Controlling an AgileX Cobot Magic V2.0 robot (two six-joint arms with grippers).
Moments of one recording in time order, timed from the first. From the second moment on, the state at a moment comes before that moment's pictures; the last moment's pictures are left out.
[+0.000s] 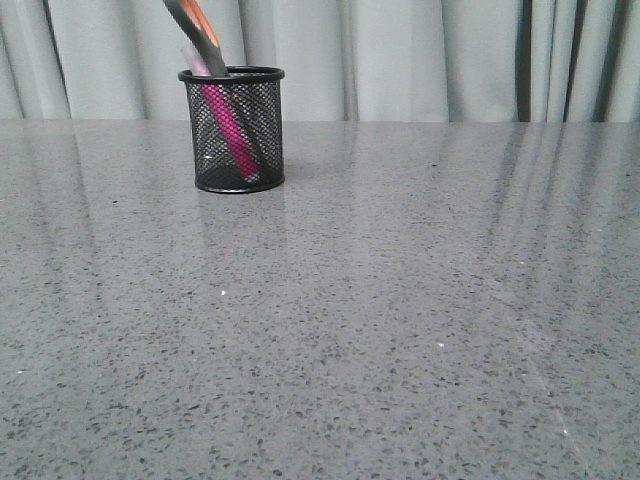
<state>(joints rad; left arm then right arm) -0.13 0.15 -0.26 -0.69 0.14 0.63 0.27 0.24 -0.01 0.10 -0.31 -0.09</state>
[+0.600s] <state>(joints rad) -0.13 0.02 0.00 -0.07 0.08 0.06 0.27 0.24 -0.01 0.10 -0.31 -0.09</state>
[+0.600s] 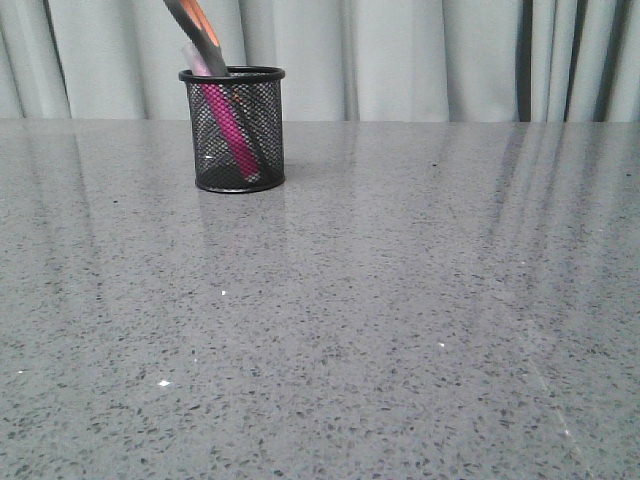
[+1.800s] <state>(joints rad) -0.13 0.00 0.00 -0.09 0.10 0.05 0.27 0.24 -0.01 0.10 -0.29 -0.09</state>
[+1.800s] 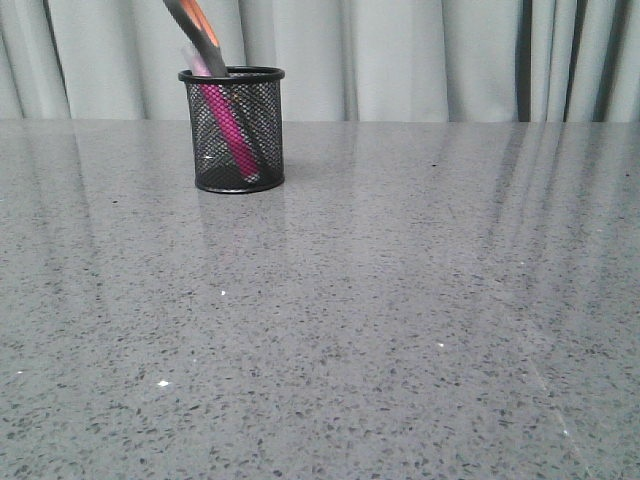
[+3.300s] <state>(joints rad) -0.13 0.00 0.00 -0.09 0.09 0.05 -0.03 -0.01 0.01 0.03 0.14 -0.09</state>
